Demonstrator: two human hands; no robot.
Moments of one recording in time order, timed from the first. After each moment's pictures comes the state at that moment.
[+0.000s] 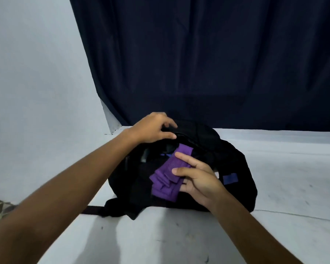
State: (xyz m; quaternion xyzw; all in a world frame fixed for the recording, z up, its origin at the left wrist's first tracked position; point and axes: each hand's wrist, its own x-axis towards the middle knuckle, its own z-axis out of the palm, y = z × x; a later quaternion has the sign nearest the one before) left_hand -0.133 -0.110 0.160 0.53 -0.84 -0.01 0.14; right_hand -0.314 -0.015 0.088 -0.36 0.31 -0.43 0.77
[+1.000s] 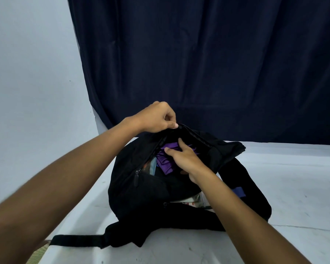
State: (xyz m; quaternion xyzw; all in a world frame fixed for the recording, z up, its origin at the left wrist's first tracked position) left_hand -0.098 -0.155 0.205 0.46 -0.86 -0.07 0.21; right_hand -0.237 -0.104 0.113 -0.56 0.57 -0.36 0.49
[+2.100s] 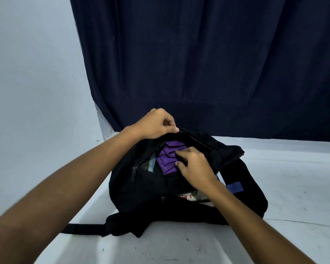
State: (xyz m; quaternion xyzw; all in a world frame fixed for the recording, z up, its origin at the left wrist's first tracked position) left_hand -0.101 -0.141 0.173 0.47 -0.84 -0.11 0.24; right_hand -0.272 -0.087 0.072 -0.78 0.53 -0.31 0.12
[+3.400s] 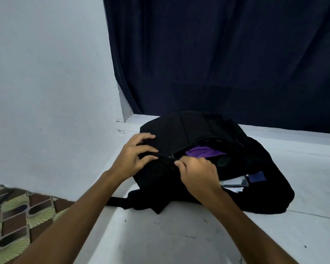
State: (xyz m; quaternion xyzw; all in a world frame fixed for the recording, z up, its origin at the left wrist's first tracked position) left_hand 0.001 -0.049 0.030 0.44 -0.78 -0.02 0.43; right_hand -0.219 -0.020 0.066 -0.80 0.57 -0.18 0.04
